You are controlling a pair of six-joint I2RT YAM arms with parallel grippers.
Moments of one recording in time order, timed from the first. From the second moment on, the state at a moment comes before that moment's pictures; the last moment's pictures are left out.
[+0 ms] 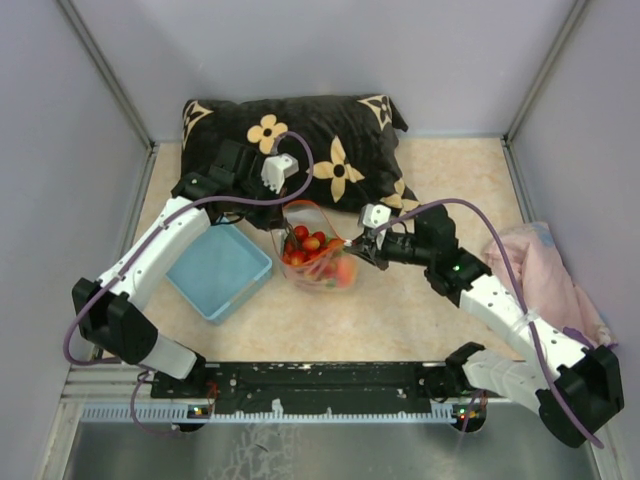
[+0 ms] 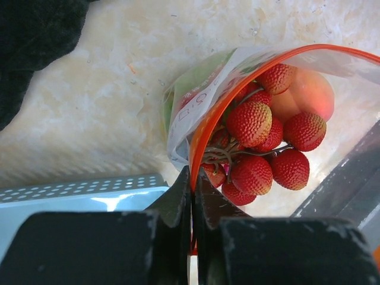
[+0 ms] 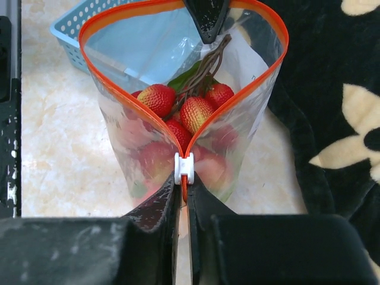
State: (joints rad) left arm -0.48 1.50 1.46 -0.84 0.35 0.15; right arm 0.55 1.00 0.75 -0.05 -0.66 -0.38
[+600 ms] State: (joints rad) left arm -0.56 1.37 1.52 -0.69 0.44 0.17; right arm 0.55 1.00 0.83 -0.17 -0.68 -0.44
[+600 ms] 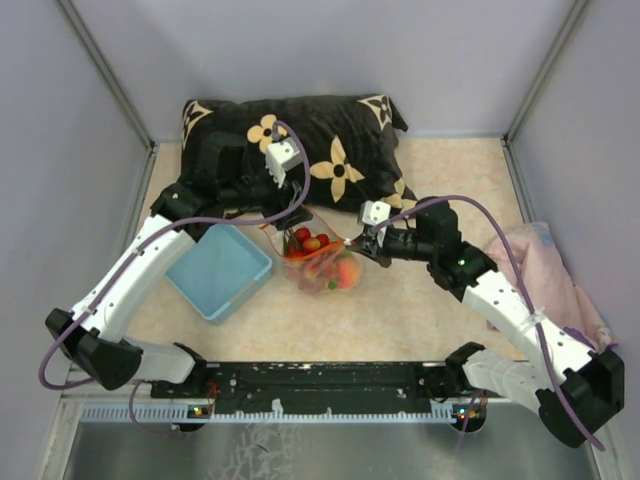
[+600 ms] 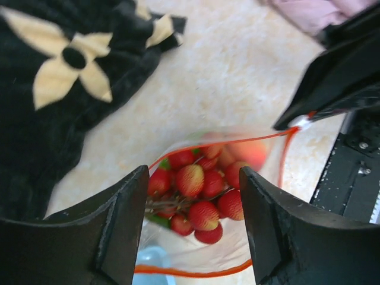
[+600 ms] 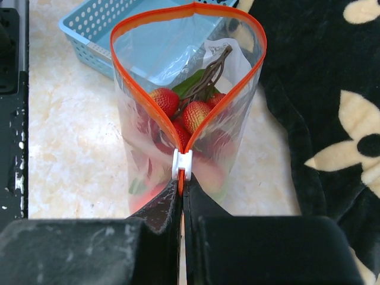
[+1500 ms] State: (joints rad) left arm -0.74 1.45 1.33 -0.38 0.84 0.52; right arm 0.55 1.01 0.85 -0.21 -0.72 -0.44
